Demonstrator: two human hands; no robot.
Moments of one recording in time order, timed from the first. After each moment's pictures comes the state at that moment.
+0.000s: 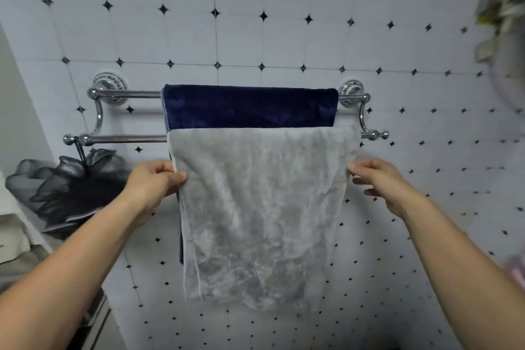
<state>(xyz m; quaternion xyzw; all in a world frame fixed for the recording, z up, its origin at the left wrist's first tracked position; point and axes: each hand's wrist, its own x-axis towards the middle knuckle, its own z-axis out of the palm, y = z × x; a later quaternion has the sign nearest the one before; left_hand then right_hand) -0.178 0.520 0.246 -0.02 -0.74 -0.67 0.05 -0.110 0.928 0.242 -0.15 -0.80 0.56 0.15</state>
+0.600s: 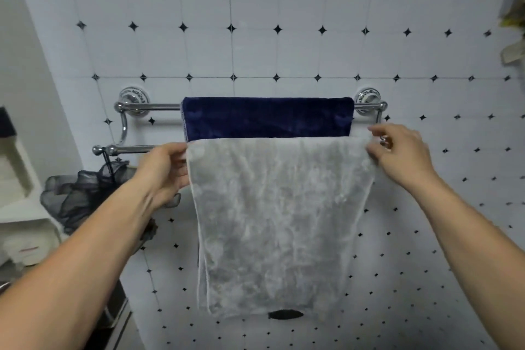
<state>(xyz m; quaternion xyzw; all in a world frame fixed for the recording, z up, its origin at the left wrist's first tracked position) -0.205 0.508 0.279 -0.02 -0.60 -0.80 -0.01 -0.138 0.925 0.284 -0.10 -0.90 0.21 0.37</state>
